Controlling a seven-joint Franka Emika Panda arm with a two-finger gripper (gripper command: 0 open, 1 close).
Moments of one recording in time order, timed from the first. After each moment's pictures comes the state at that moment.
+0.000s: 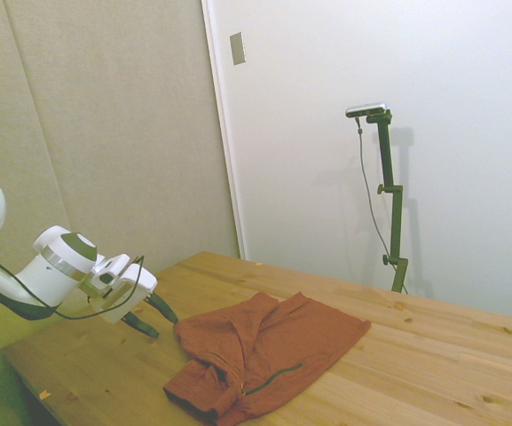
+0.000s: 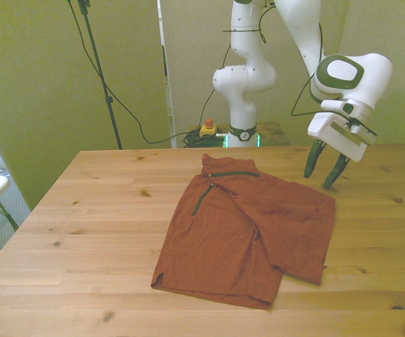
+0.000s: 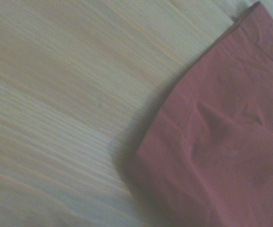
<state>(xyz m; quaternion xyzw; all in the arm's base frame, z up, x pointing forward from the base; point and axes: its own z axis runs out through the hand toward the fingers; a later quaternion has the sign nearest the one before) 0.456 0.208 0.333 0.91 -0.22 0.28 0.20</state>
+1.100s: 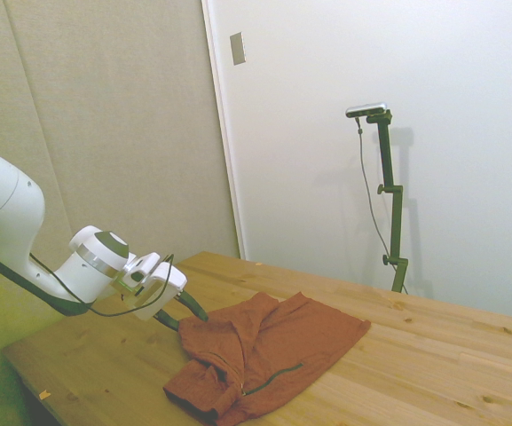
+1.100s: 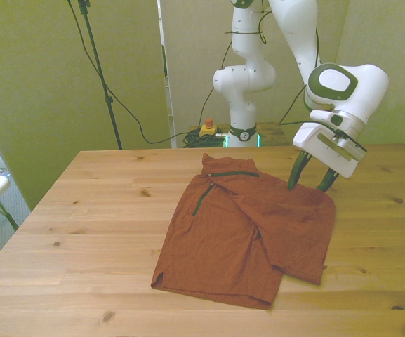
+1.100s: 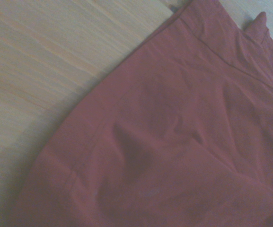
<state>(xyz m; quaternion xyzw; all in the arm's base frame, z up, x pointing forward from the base) 0.504 0.155 0.333 0.89 -0.26 0.29 0.22</state>
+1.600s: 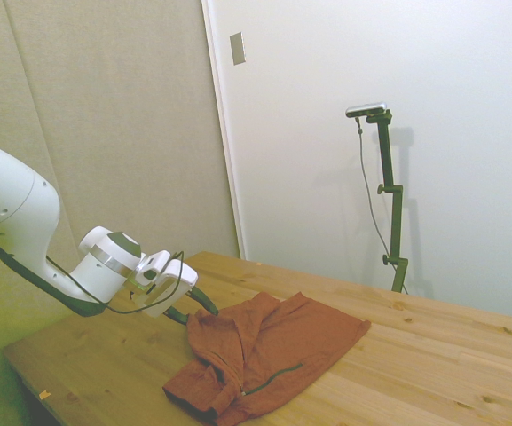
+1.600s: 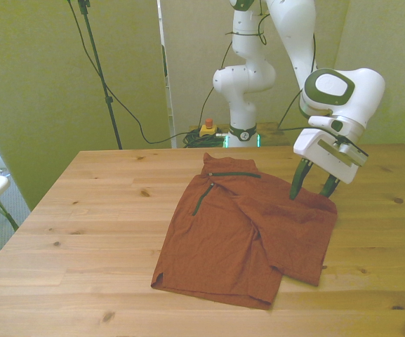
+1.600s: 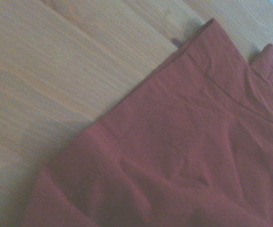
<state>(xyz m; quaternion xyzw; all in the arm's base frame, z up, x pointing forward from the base) 0.529 0.150 0.330 0.90 -0.23 0.31 0.20</state>
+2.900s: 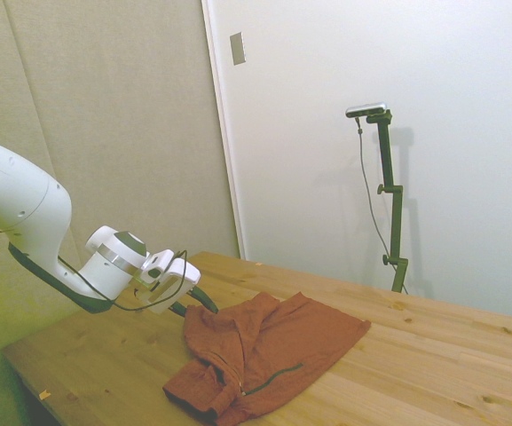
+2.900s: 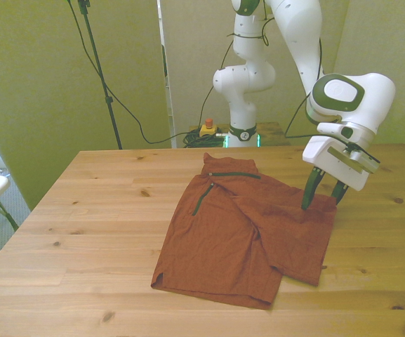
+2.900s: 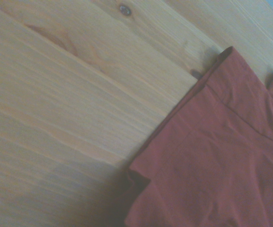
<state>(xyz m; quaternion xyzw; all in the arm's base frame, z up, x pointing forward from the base) 0.547 0.163 0.321 0.90 -0.24 0.31 0.19</state>
